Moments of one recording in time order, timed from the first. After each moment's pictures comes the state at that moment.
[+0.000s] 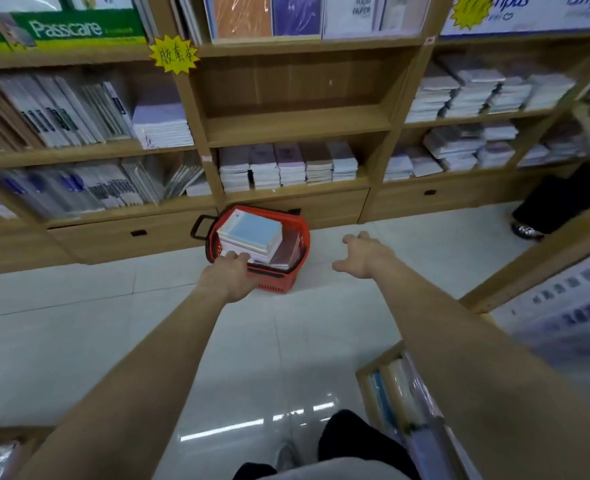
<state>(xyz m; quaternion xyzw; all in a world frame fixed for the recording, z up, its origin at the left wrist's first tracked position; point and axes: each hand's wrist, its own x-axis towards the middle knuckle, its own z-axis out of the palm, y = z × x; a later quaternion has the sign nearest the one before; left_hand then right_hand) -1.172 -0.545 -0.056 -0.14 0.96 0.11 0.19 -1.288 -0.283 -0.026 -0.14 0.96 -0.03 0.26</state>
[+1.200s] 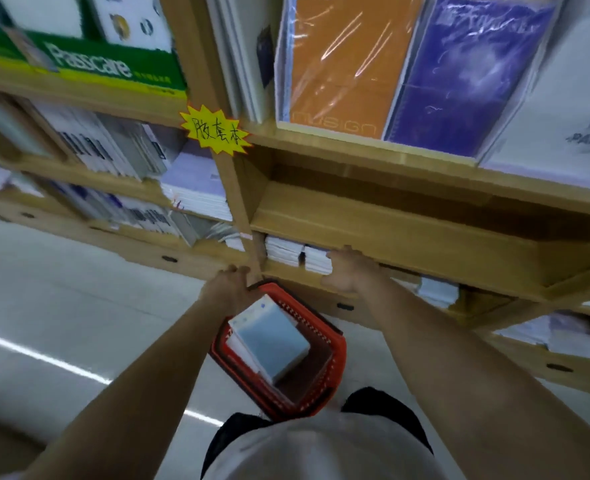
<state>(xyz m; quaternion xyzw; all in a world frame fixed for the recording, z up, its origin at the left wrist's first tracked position) -1.654 -0.770 -0.098 -0.39 0.88 0.20 0.19 -1.854 -0.608 -0.072 -0.38 0.87 0.04 0.30</state>
